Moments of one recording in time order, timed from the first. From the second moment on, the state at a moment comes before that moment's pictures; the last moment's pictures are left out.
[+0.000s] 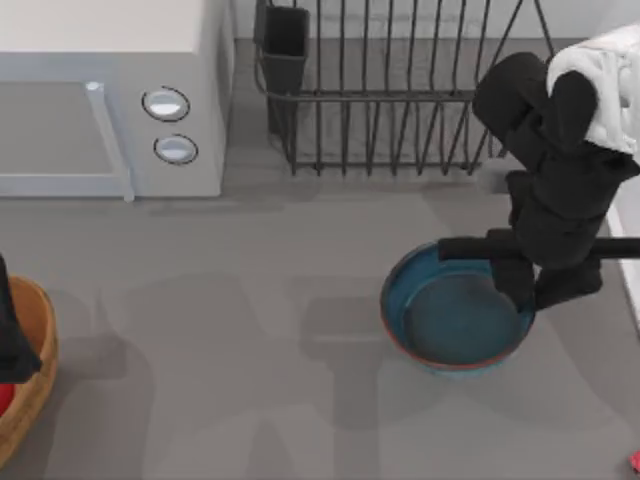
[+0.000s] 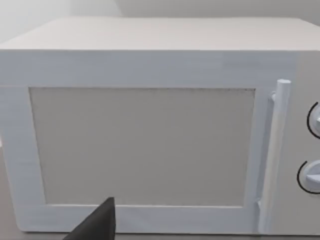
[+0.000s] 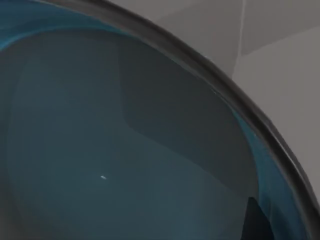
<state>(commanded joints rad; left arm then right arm) 0.00 0.00 0.00 0.00 0.00 0.00 0.47 1.86 1.34 -1.07 0.00 0.49</state>
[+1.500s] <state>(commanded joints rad) 0.00 0.00 0.00 0.00 0.00 0.00 0.94 1.52 1.45 -0.21 0.88 0.11</state>
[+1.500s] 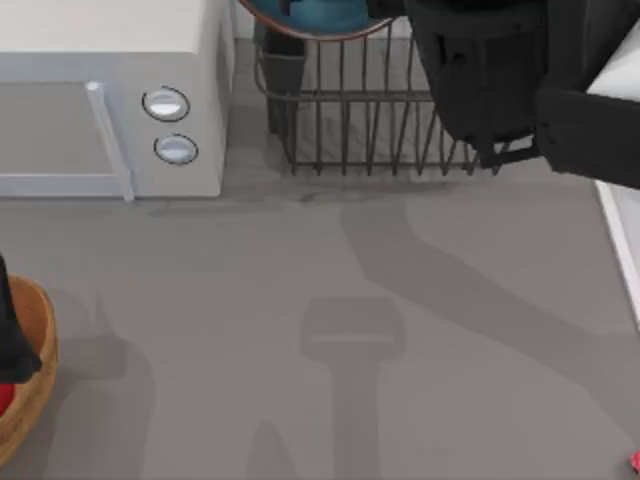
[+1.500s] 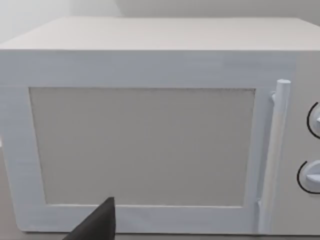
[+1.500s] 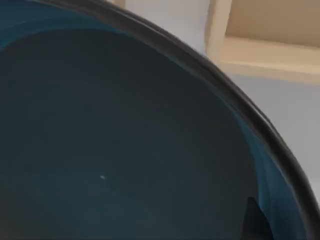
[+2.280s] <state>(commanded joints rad) 0.00 0.00 0.00 0.00 0.00 0.00 1.01 1.48 1.44 0.01 1.04 0.03</state>
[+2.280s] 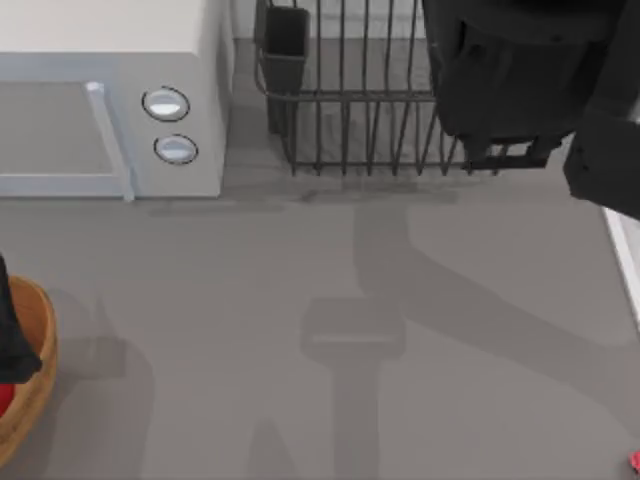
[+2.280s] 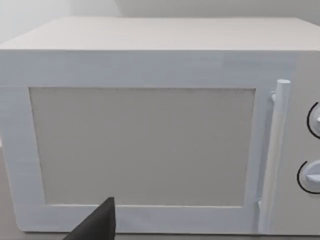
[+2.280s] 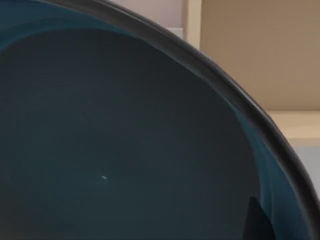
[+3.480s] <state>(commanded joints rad) 0.00 0.00 0.00 0.00 0.00 0.00 0.63 2.04 1.33 0.70 0.67 0.02</state>
